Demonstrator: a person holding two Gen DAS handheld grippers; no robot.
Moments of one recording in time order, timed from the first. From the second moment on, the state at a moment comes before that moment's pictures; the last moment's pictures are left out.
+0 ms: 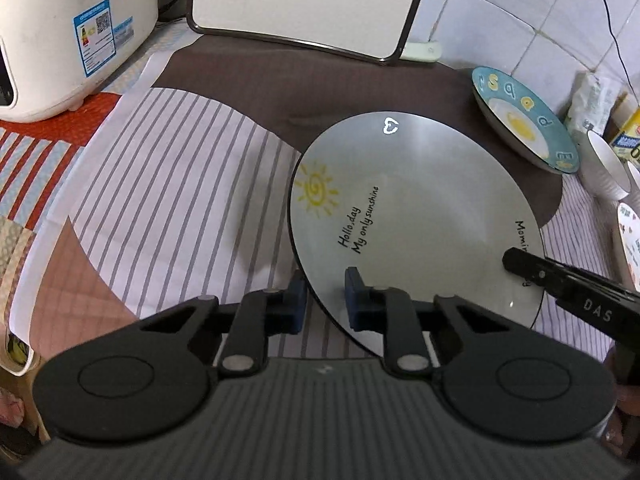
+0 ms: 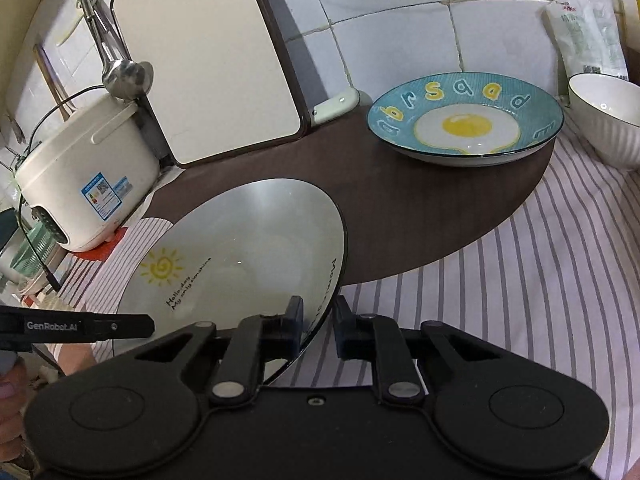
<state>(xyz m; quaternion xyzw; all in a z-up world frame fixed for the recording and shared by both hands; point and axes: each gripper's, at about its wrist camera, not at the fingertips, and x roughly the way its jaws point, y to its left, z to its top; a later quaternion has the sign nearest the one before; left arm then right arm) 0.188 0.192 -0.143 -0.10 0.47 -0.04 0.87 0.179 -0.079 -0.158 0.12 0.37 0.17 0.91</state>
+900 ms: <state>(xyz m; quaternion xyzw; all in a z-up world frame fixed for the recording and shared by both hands) 0.165 0.132 -0.113 -0.10 0.47 -0.09 0.87 0.139 -0.141 -0.122 0.09 0.35 0.18 0.91</state>
